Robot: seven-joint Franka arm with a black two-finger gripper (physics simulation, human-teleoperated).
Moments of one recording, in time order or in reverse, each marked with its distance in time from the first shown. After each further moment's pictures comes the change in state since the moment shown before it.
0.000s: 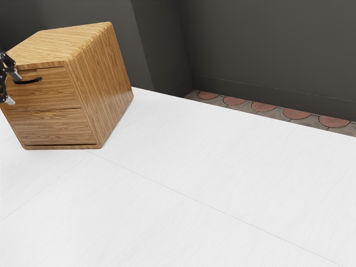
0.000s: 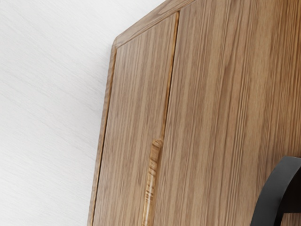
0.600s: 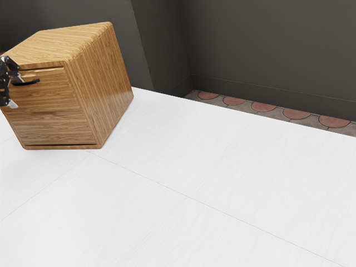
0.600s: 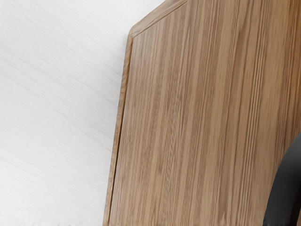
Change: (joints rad) arm -0.011 -0.050 0.001 -0.090 0.001 0.007 -0.006
